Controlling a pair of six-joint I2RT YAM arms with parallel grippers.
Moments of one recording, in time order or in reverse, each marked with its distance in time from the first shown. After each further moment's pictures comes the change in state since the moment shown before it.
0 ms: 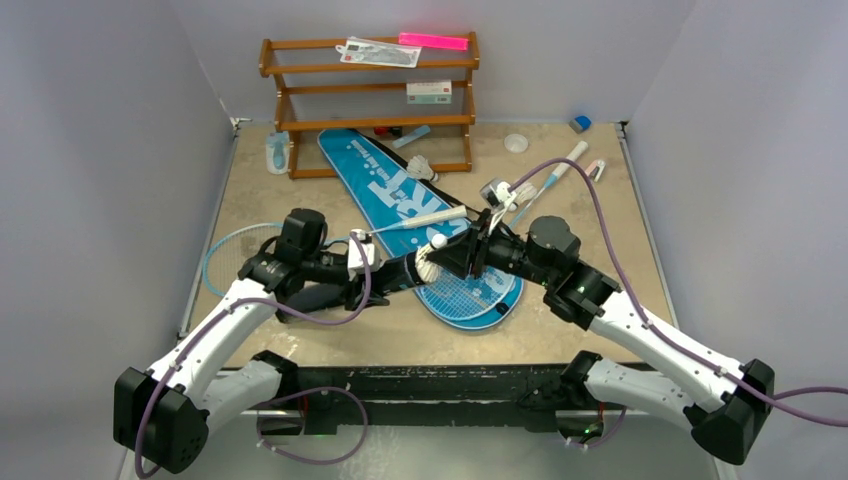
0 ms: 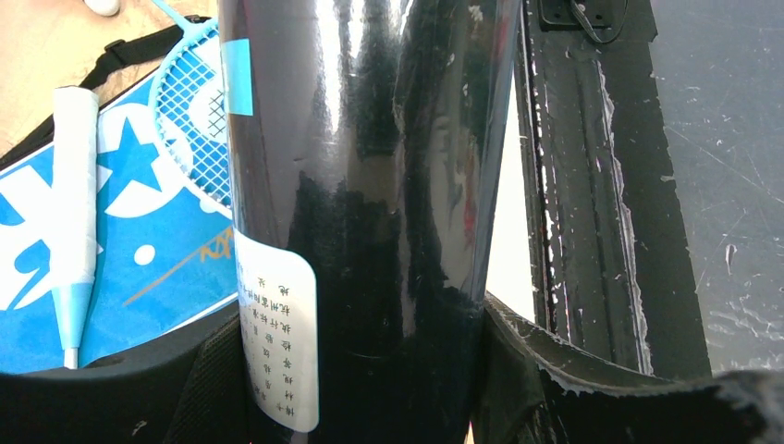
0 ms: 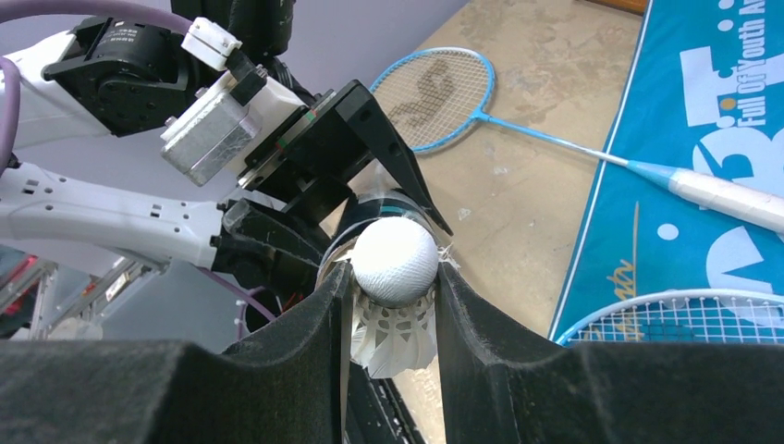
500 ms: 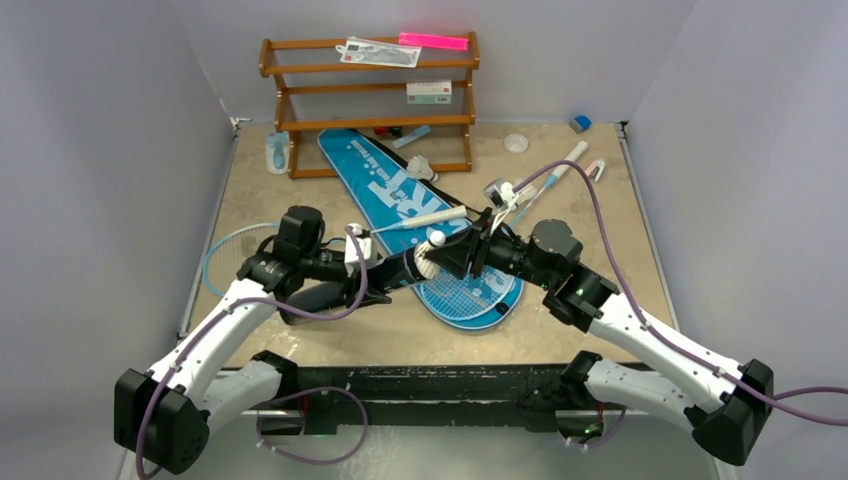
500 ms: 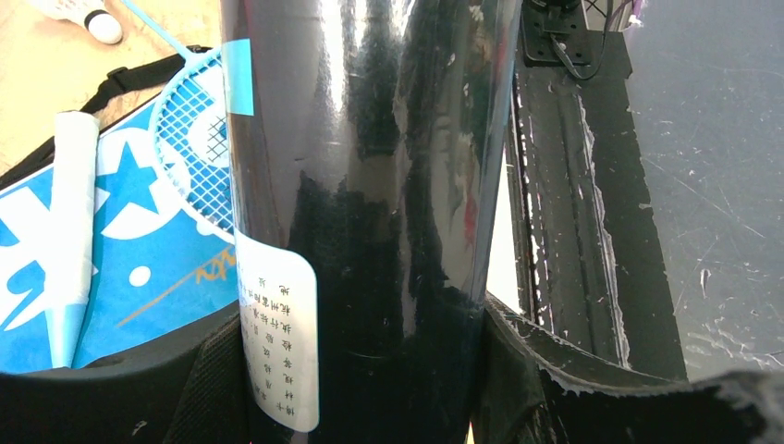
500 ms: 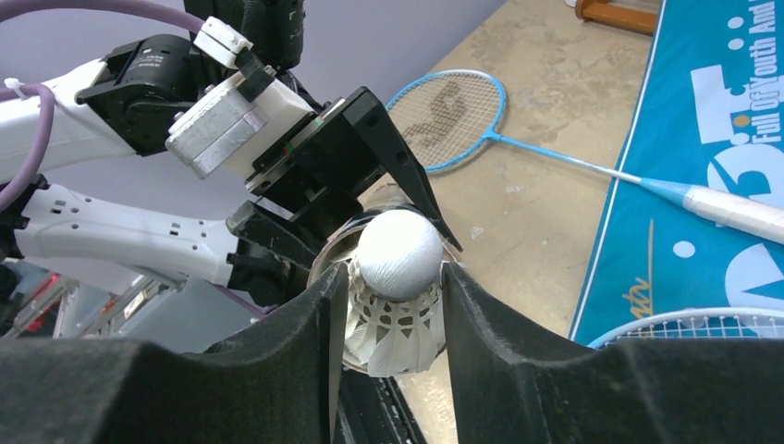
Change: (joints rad) left arm 0.012 -0.003 0.000 0.066 0.042 -0.086; right arm 0.000 -0.010 -0.048 0.106 0.008 0.057
